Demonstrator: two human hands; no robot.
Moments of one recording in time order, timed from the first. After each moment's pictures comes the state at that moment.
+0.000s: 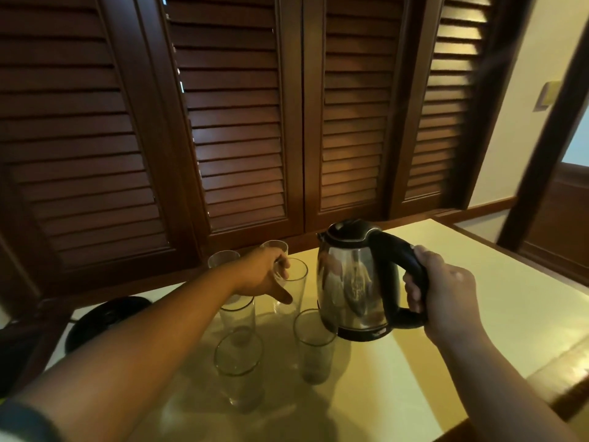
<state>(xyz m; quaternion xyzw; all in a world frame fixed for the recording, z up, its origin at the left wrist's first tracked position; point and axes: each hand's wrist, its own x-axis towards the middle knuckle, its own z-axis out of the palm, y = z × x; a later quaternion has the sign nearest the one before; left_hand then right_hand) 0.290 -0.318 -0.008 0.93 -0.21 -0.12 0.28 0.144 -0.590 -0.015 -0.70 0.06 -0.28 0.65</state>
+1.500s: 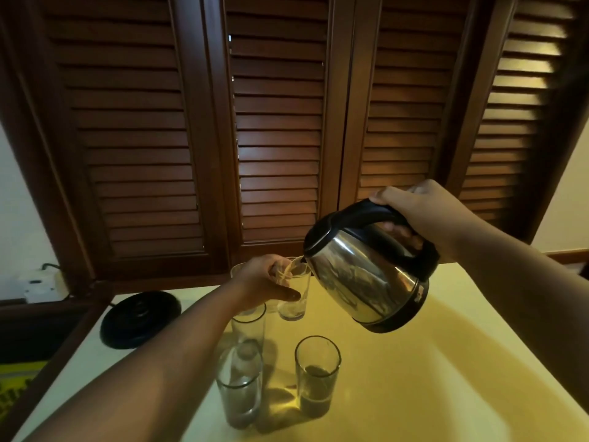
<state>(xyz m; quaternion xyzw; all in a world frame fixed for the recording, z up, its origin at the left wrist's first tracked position) 0.277 -0.306 -0.010 0.89 -0.07 0.00 0.45 0.229 -0.587 0.140 -0.86 -0.10 -0.04 0.50</state>
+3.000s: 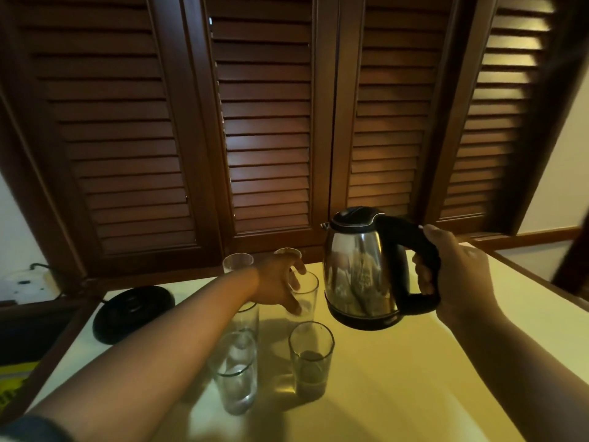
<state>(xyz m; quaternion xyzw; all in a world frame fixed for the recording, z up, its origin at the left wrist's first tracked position) 0.287 -0.335 -0.011 0.94 -0.17 -0.11 0.27 0.192 -0.619 0.029 -0.66 0.03 -0.19 0.73</state>
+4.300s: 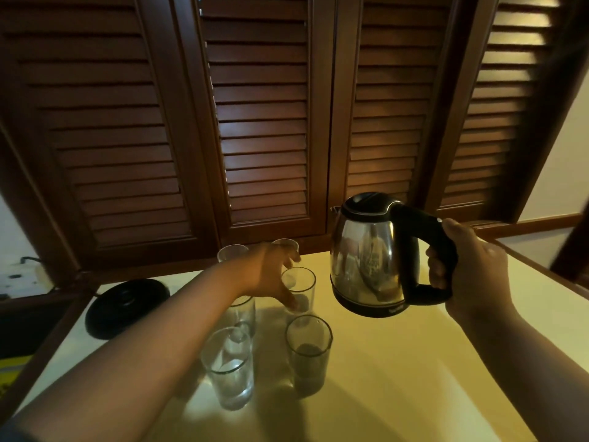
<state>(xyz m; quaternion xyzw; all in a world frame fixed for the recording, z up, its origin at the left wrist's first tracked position) 0.280 -0.331 -0.002 0.96 -0.19 -0.06 0.17 0.193 -0.633 0.020 -0.64 0.03 -0.22 0.73</state>
